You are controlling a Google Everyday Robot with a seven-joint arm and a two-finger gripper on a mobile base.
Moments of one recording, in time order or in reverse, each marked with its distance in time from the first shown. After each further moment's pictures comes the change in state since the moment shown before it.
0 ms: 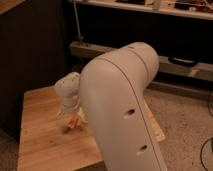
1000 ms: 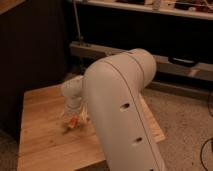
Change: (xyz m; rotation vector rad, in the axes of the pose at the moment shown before) arm -0.006 -0.008 0.030 -0.031 0.043 0.010
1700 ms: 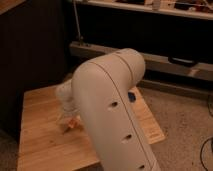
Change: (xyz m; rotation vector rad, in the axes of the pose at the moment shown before) arm 0.006 0.011 0.016 0.054 -0.002 -0.024
